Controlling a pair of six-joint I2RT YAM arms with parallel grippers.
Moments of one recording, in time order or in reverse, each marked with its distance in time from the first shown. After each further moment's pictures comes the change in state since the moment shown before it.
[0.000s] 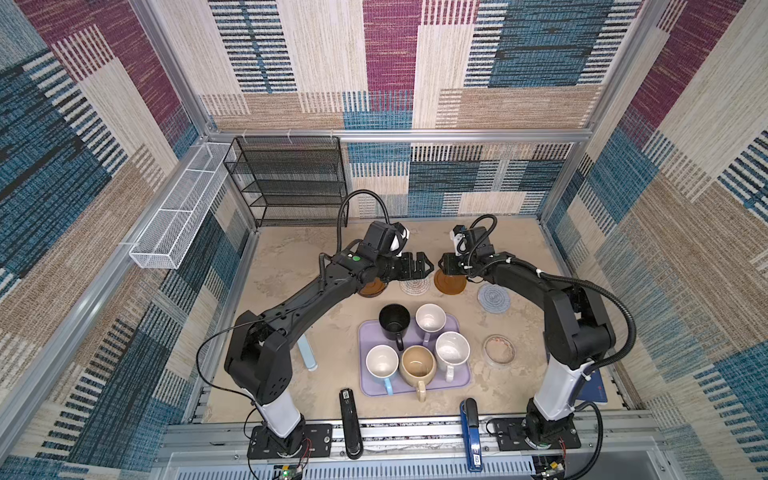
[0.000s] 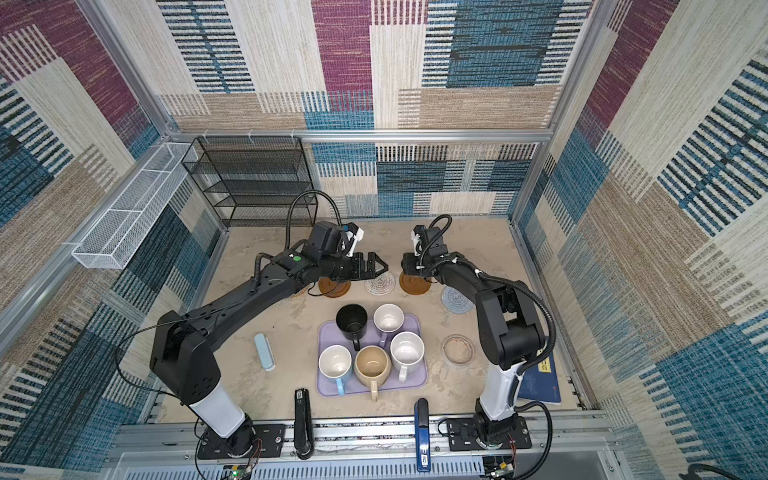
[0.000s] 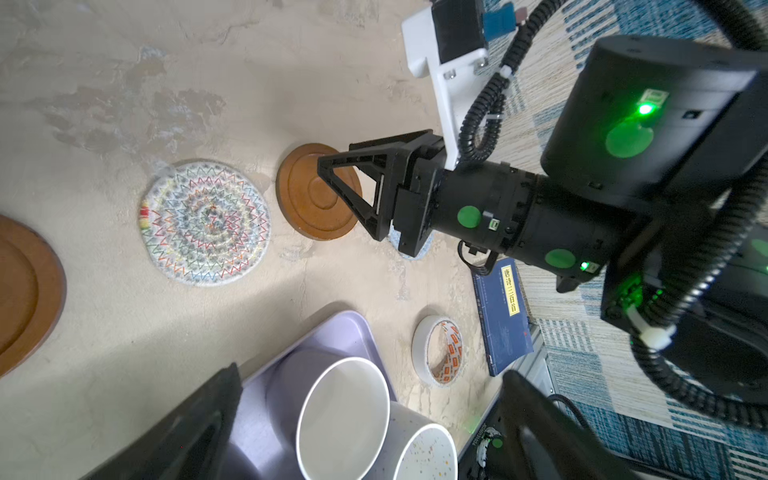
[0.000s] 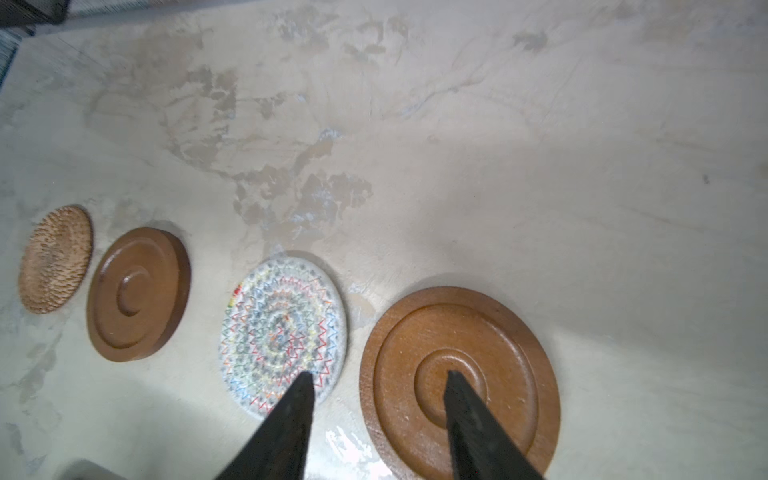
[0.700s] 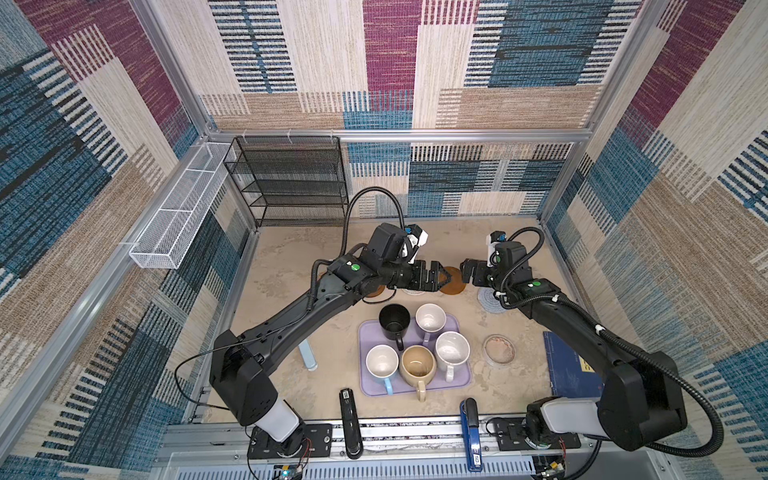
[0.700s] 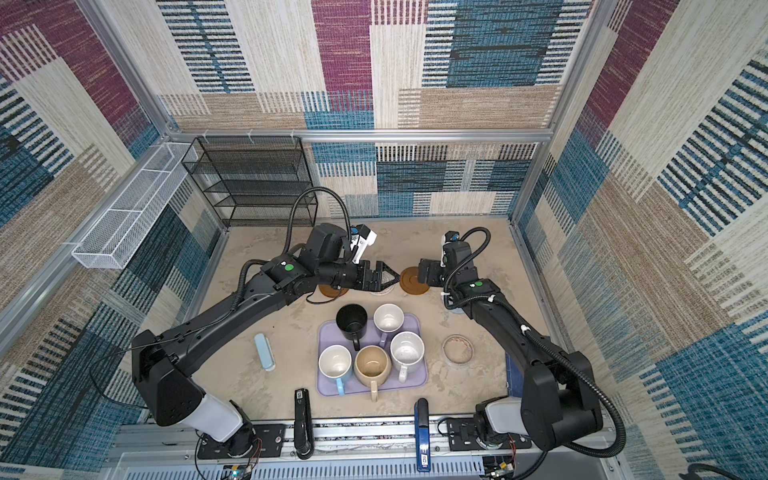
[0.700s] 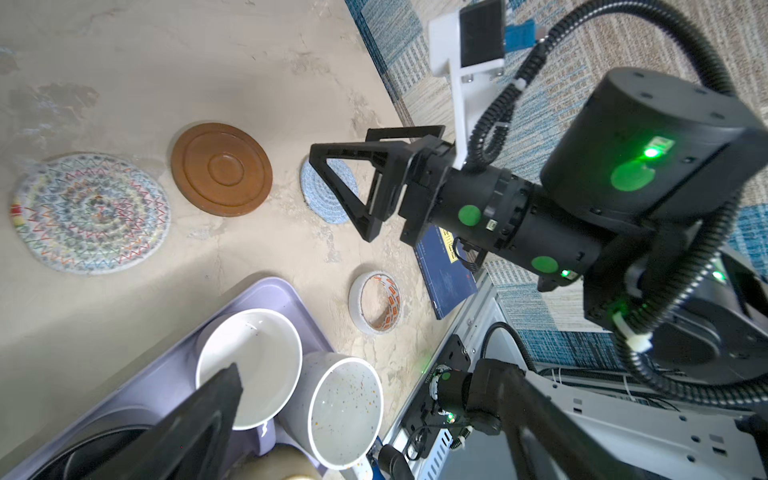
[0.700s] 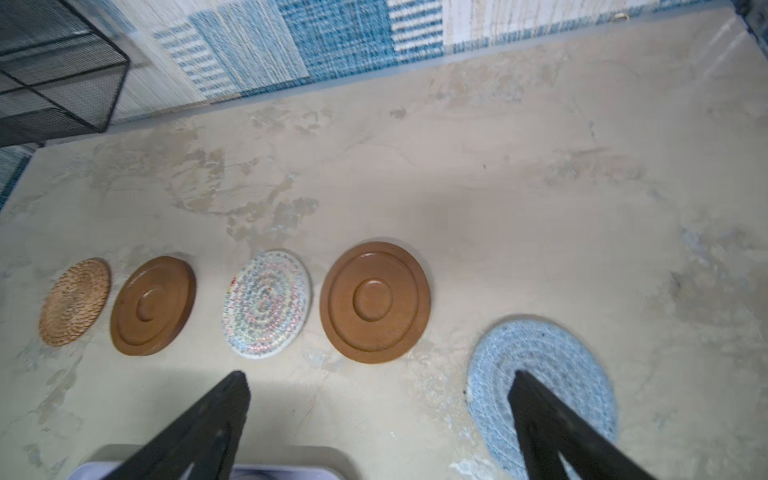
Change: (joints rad) left arm -0.135 -0.080 0.042 -0.074 0.049 0.022; right arm -0.039 -0.455 -0.348 0.012 0.193 0.090
